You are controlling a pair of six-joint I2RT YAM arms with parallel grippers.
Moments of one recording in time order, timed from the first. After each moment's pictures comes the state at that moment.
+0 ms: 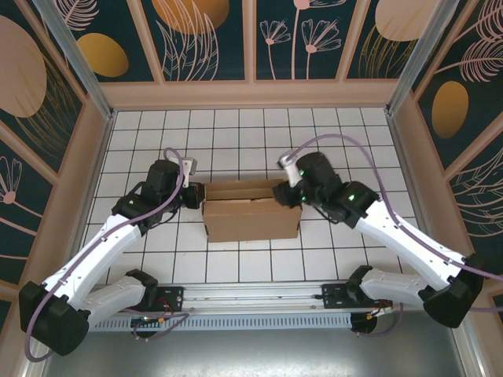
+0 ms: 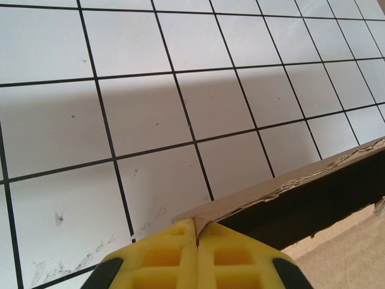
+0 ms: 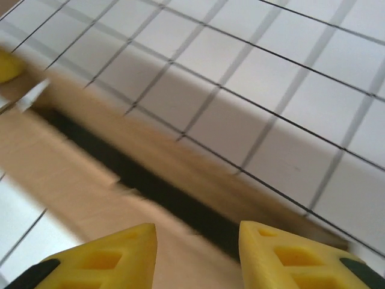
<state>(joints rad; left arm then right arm) -0.48 1.02 0.82 -0.53 0.14 -0.40 0.87 1.10 1.06 -0.66 0.04 0.12</state>
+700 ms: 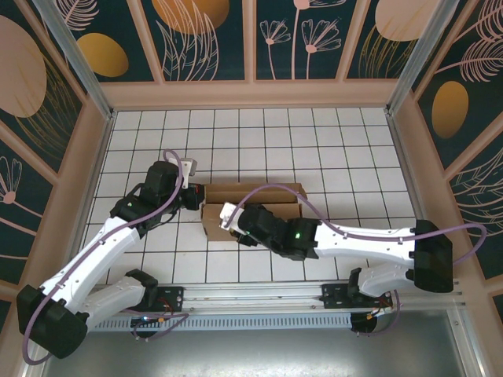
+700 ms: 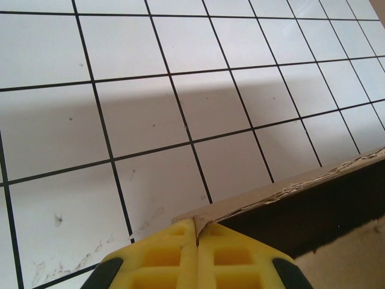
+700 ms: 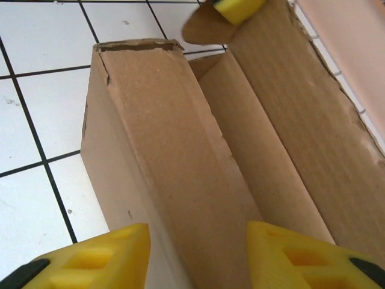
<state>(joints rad) -0.49 1.00 0.82 -0.53 0.14 -0.39 1.31 1.32 0.91 -0.26 0.43 -0.26</state>
